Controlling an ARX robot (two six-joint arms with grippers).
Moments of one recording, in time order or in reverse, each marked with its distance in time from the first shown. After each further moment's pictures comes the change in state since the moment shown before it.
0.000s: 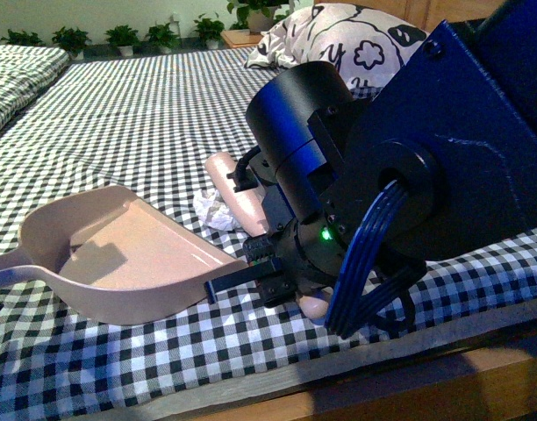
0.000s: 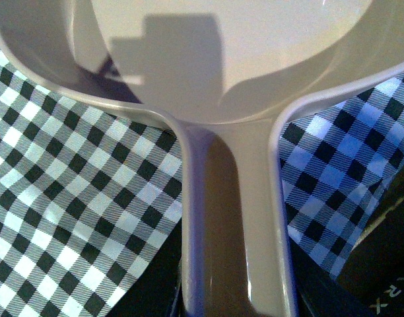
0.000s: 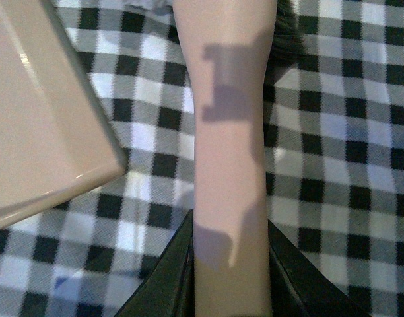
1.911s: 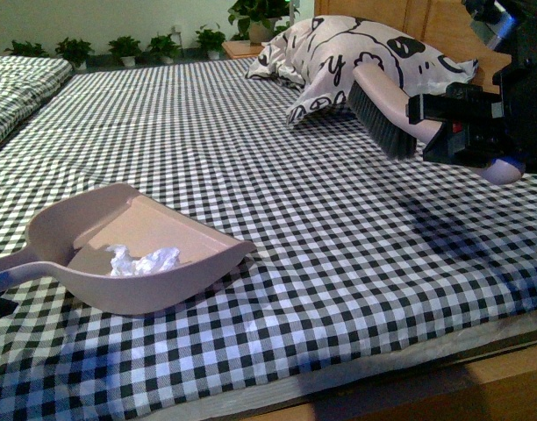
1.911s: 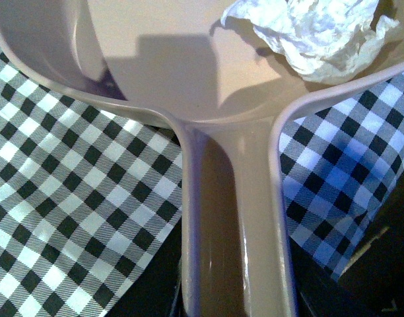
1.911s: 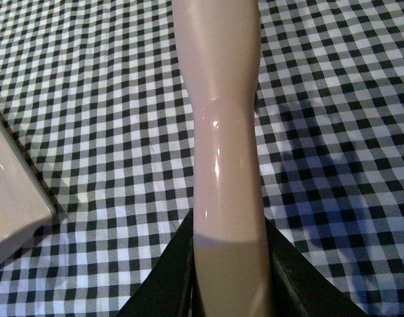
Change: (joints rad) left arm -0.005 0.000 -0.025 0.080 0.064 -0.102; right arm -0.378 -0.410 -0.157 -0.020 -0.210 0.077
